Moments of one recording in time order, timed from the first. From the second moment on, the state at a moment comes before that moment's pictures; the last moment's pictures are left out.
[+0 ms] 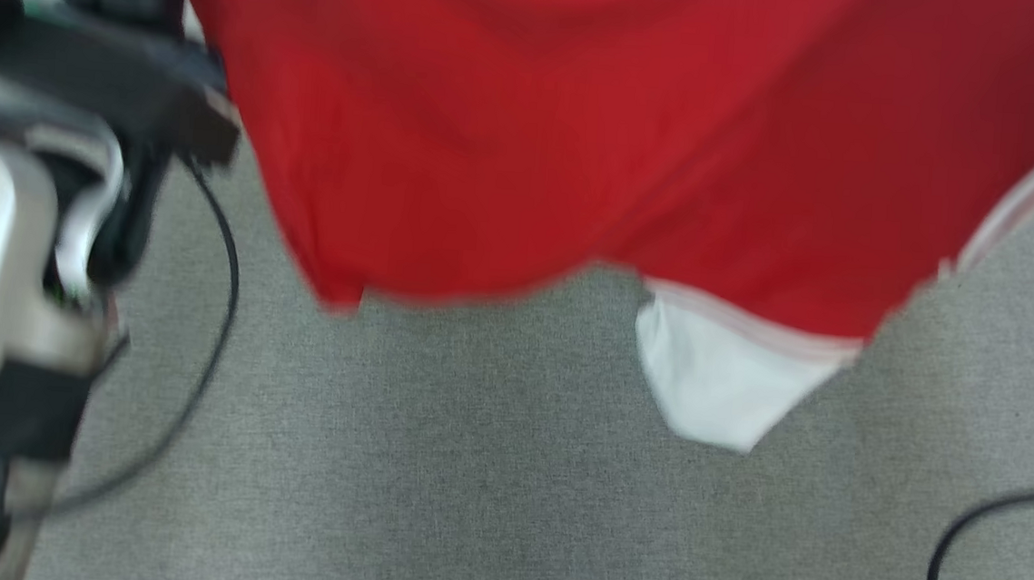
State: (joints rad) left arm -0.93 0.33 -0.28 -0.08 -0.46 0.11 0.10; right arm -1.02 -0.57 0.30 0.00 0.45 0.13 -0.09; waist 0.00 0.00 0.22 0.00
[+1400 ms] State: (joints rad) left arm -0.36 0.18 -0.26 0.00 -0.46 0.11 -0.22; right arm -0.22 -0.47 0.38 -0.09 0.78 0.13 -0.26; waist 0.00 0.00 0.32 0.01
